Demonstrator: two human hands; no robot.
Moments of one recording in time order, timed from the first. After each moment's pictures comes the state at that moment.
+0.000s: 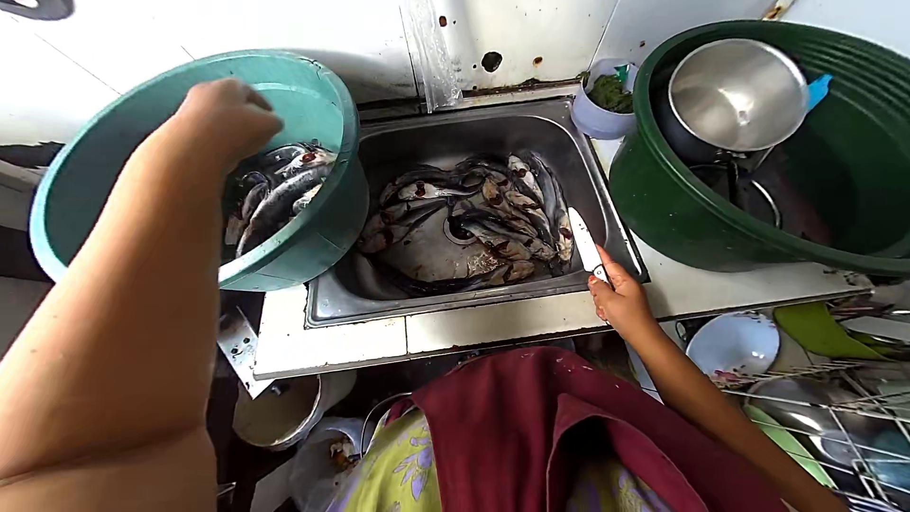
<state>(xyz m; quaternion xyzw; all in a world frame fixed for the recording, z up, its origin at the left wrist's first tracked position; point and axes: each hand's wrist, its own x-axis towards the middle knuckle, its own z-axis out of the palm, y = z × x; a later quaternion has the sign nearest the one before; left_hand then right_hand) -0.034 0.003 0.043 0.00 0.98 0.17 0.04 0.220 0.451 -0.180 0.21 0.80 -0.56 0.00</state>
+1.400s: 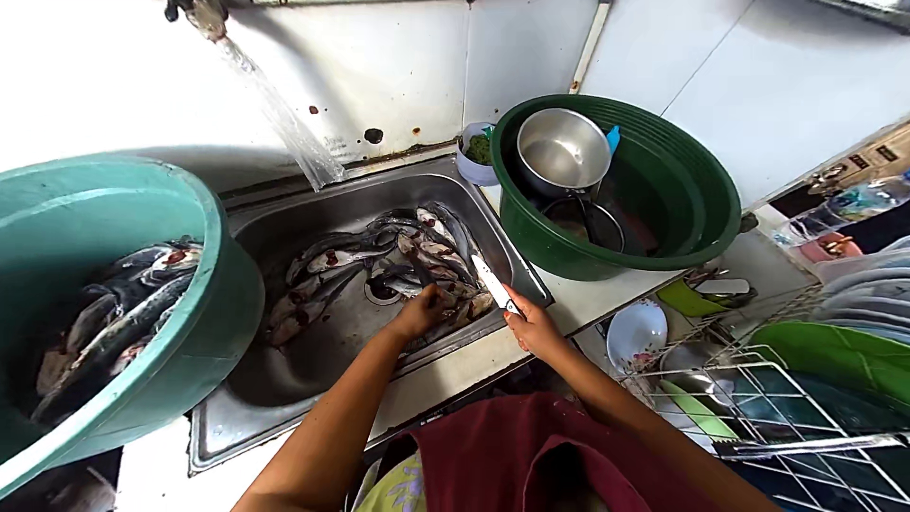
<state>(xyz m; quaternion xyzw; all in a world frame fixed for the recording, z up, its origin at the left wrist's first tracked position) 0.044 0.248 -0.220 0.28 0.80 0.38 0.36 0.215 0.459 -0.170 0.24 0.78 -0.57 0.08</state>
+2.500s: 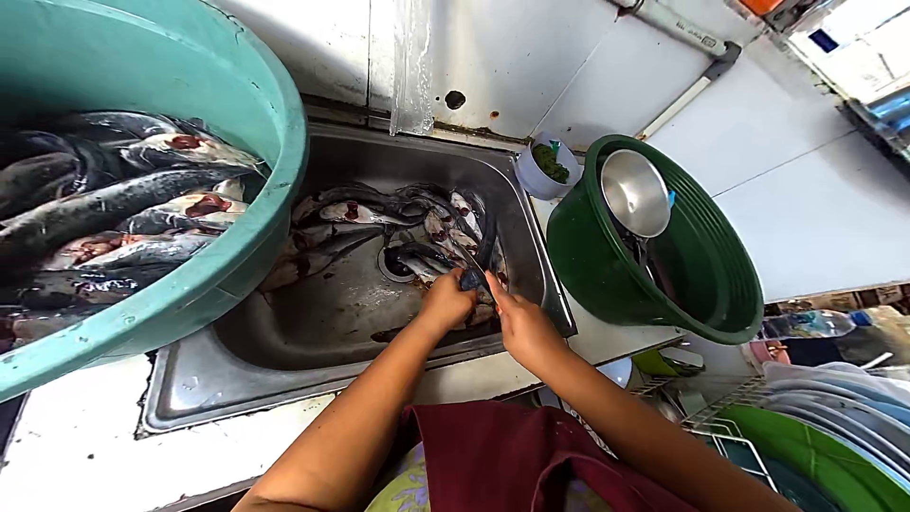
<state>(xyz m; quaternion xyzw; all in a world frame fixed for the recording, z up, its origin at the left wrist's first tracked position) 0.049 0.239 -0.205 0.13 0.77 0.55 0.29 0.145 0.360 -0.106 0.09 0.97 -0.13 0.16</state>
